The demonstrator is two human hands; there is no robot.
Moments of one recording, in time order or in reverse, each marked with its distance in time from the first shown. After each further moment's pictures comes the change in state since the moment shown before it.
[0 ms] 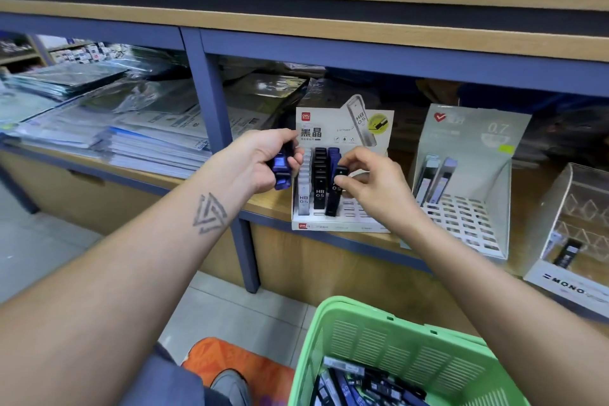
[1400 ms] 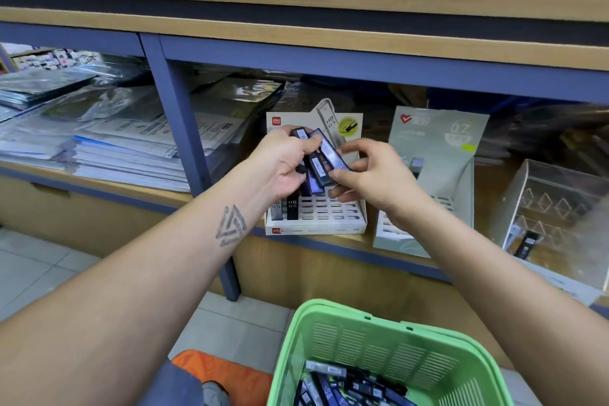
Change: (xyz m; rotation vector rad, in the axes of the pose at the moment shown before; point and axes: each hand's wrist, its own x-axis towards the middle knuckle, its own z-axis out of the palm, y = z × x) left_hand 0.008 -0.028 0.063 0.019 -0.131 0.248; right_hand -0.007 -0.028 -0.044 0.212 -0.030 0.264
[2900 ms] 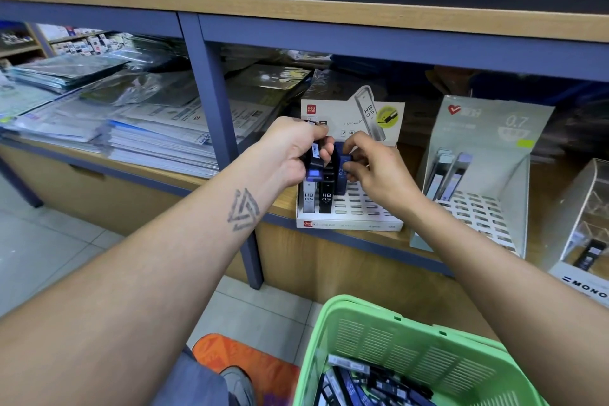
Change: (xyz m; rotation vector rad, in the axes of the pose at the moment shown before) left_hand 0.003 0.017 -0.034 -0.007 0.102 -0.102; right_hand 0.053 0.044 0.037 -0.440 -0.021 -0.343
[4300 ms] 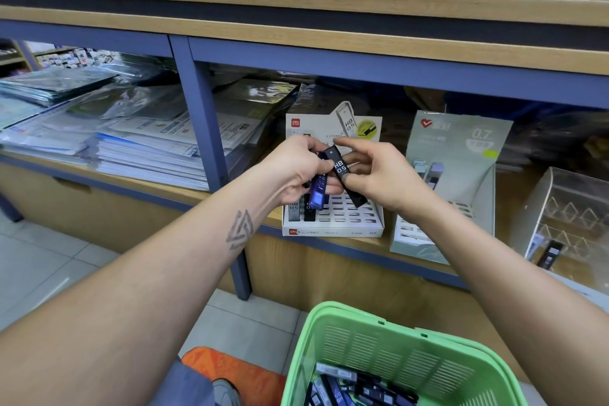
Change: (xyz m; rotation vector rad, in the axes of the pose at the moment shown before) left_hand -0.015 -0.015 0.014 0.337 -0.150 0.063; right_hand -0.018 -0.027 -0.044 0.166 -0.060 0.079
